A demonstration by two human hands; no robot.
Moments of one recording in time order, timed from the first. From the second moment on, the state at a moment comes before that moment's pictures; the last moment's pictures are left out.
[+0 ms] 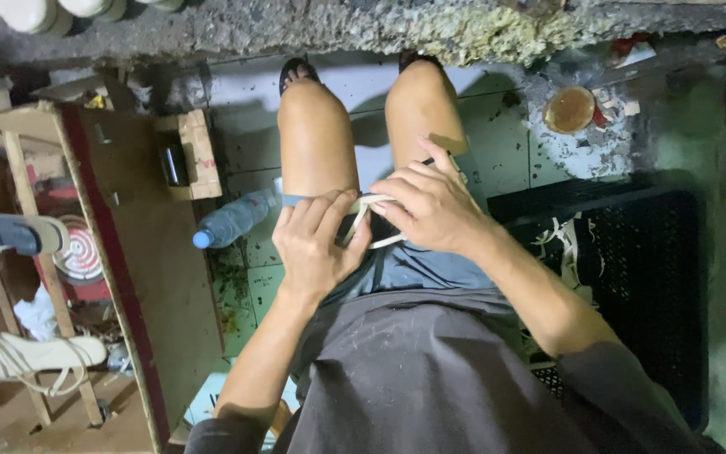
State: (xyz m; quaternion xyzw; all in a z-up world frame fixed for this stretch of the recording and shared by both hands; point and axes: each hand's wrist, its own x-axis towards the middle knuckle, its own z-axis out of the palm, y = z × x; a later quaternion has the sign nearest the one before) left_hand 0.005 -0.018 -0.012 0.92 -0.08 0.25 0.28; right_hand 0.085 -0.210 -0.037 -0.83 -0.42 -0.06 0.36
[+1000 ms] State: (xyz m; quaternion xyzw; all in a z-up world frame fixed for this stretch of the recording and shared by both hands) left_hand 0.018 -0.043 0.003 0.95 -0.10 0.21 0.20; right_hand 0.096 -0.247 -0.049 -0.81 -0.39 -0.03 0.43
